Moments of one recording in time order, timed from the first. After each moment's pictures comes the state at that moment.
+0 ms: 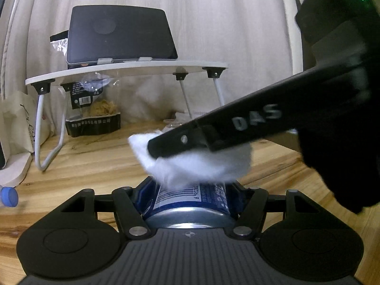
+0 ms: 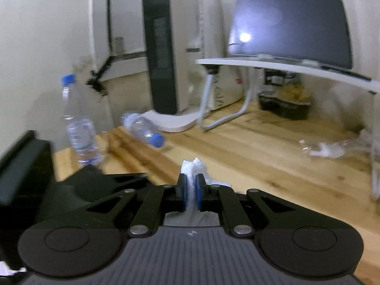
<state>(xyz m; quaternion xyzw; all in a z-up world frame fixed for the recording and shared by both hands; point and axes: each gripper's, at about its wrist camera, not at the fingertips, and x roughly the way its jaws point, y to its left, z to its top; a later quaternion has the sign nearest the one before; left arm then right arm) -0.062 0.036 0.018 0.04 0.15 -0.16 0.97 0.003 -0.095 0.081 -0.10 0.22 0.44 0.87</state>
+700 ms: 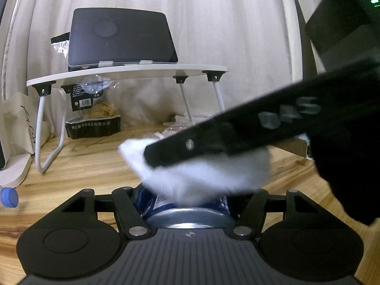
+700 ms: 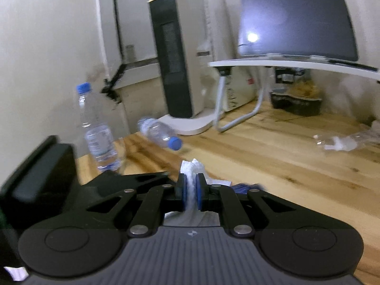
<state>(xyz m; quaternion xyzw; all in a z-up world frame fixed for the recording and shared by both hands) -0.065 0.038 0.018 0.03 0.14 -0.16 0.98 -0.003 -0.099 0.079 -0.05 0.23 0.46 0.85</state>
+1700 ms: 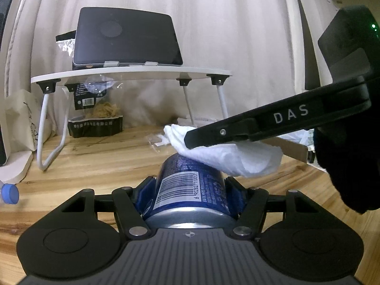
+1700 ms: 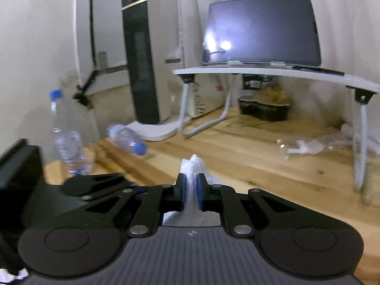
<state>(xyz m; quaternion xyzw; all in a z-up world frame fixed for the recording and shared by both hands) -0.066 0.042 0.018 0.01 0.14 -0.16 0.98 0.004 -0.122 0.080 -0.06 0.21 0.41 0.88</state>
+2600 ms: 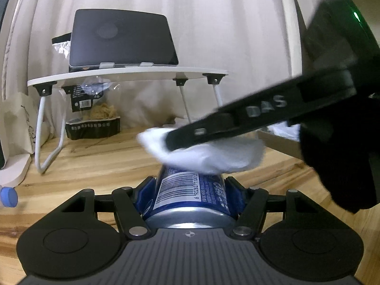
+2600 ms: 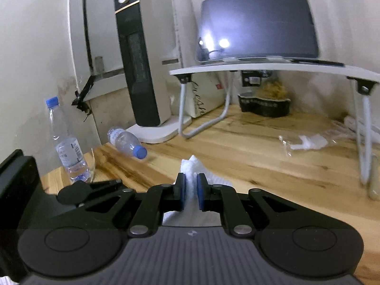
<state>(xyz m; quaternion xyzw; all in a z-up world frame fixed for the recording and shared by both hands) -0.066 0.037 0.019 0.03 0.14 -0.16 0.98 0.015 -0.114 0.080 -0.04 0.22 0.44 0.87</state>
